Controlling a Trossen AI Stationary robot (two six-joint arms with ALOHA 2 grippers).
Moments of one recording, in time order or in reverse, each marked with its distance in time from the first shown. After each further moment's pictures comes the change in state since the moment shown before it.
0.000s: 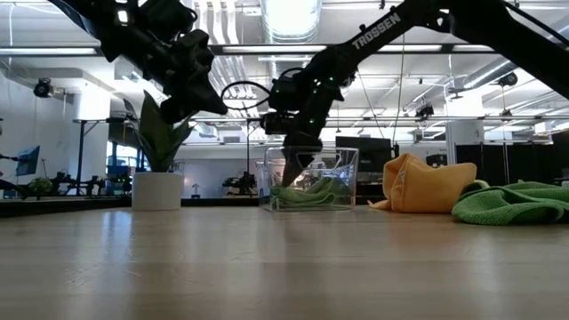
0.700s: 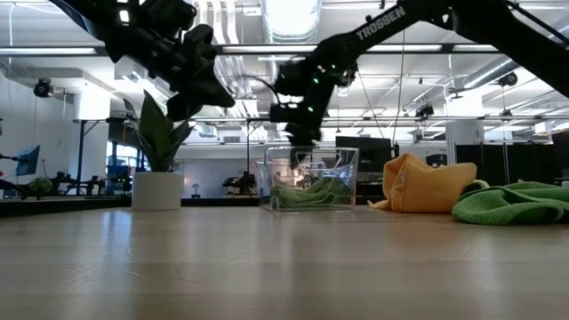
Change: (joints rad) left arm -0.004 0.016 0.001 0.079 0.001 -0.027; right arm -0.058 -0.023 0.094 -0.072 0.216 0.250
